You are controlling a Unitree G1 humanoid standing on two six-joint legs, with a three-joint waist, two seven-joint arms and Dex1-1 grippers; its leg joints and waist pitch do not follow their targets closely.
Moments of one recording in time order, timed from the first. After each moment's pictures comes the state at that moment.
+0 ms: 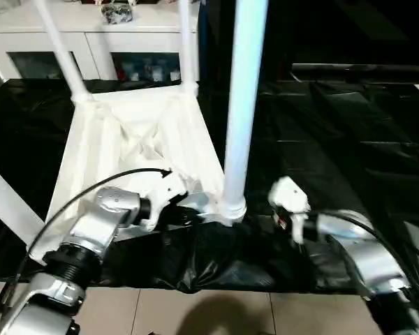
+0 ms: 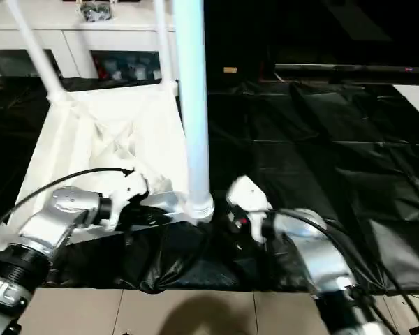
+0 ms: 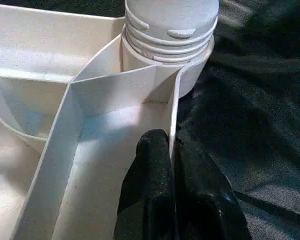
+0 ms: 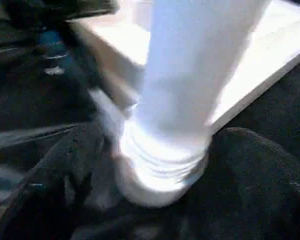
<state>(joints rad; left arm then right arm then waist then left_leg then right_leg) -0.51 0.40 -0.29 0.46 -0.04 0.26 -1.10 -0.33 -0.35 0.21 0.22 0.06 0.16 0.82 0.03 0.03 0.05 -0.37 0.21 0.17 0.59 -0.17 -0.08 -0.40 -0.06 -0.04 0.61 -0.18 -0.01</state>
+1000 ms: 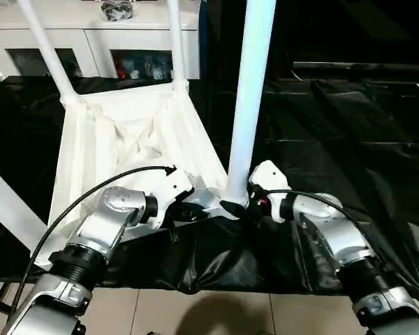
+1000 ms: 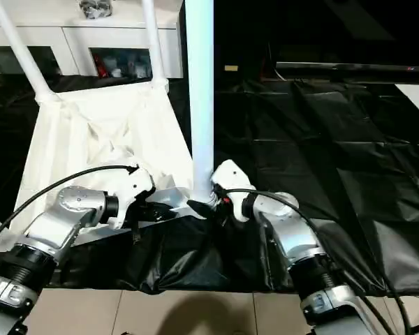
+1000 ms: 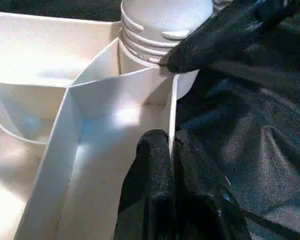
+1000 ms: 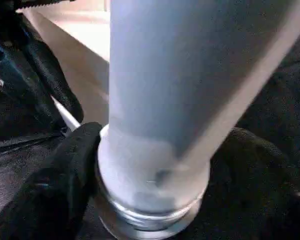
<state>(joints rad) -0.51 0.38 -0.28 0.44 -0.04 0.28 -1.07 -0.47 -0.28 0.24 0.46 0.03 0.10 0.79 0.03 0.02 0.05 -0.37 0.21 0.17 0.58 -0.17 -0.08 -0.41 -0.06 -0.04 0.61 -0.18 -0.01</state>
